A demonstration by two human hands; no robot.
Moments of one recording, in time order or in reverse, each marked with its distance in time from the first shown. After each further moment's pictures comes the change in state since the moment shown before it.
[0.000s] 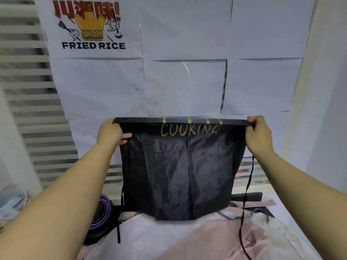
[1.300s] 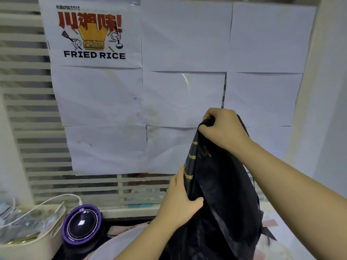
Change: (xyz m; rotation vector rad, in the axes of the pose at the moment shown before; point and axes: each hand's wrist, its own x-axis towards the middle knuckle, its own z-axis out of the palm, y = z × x) left_hand -0.145 -0.057 0.134 0.133 -0.517 0.332; right_hand -0.008 -0.102 0.012 -0.217 -0.247 -0.427
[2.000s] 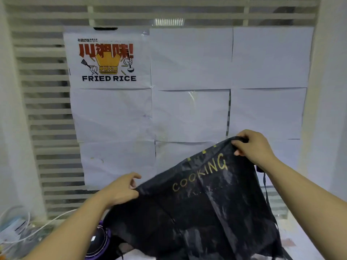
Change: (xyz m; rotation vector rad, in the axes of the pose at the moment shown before) left_hand 0.030 -0.054 -0.178 0.469 -0.115 -0.278; right_hand 0.009 0.076 -0.008 0.250 0.032 0.301
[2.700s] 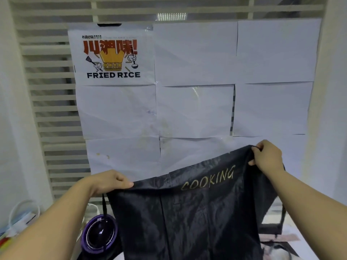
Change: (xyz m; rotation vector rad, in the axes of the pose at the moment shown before) left_hand -0.015 -0.029 -0.042 -0.210 -0.202 -0.085; right_hand -0.002 0.057 0.014 -0.083 0.158 0.227
